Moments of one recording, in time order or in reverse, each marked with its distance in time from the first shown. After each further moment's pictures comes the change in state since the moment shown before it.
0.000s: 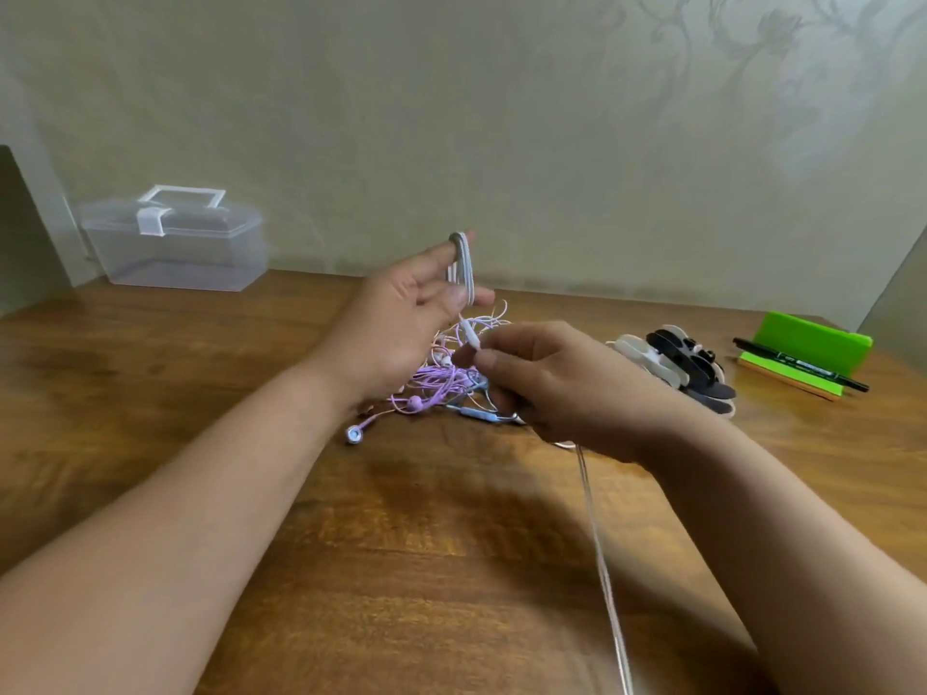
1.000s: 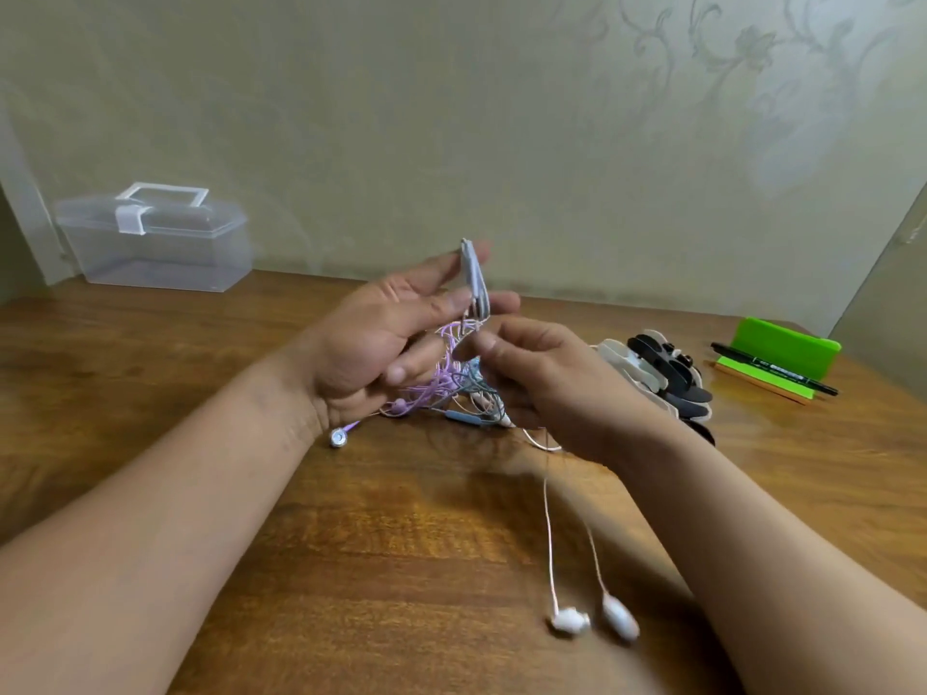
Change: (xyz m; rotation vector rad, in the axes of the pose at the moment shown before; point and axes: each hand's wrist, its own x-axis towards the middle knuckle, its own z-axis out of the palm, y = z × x) left_hand -0.007 0.011 0.001 -0.521 -0.314 -0.126; right_hand 0.012 0.021 0.001 0.476 0.010 -0.026
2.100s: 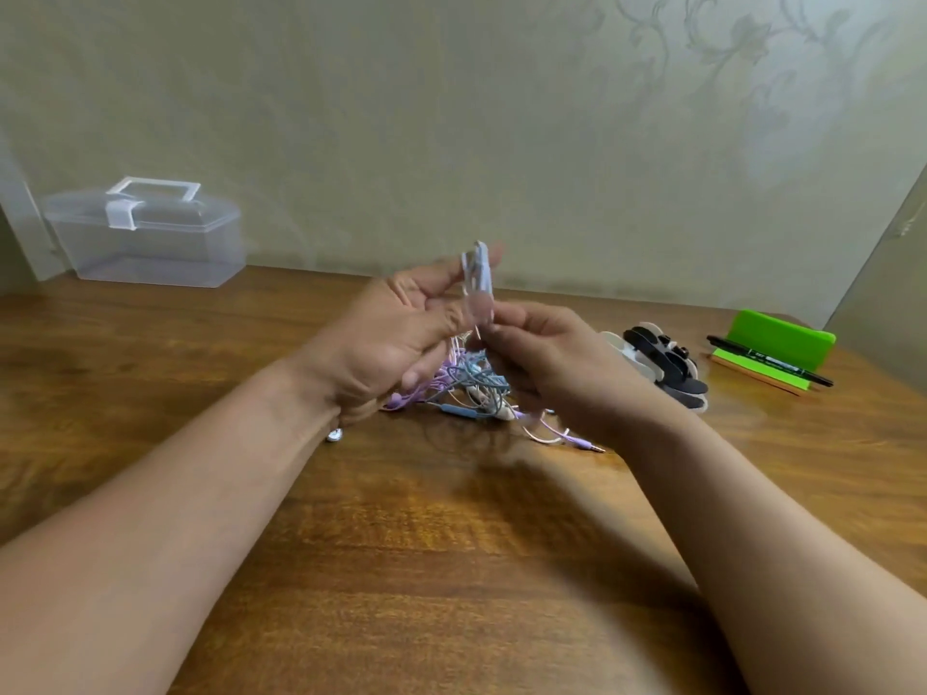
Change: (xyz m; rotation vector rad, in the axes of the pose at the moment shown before) left_hand 0.002 -0.006 0.013 0.142 0.084 0.068; right_hand -0.003 -0.008 -0.004 -0.129 0.075 -0.065
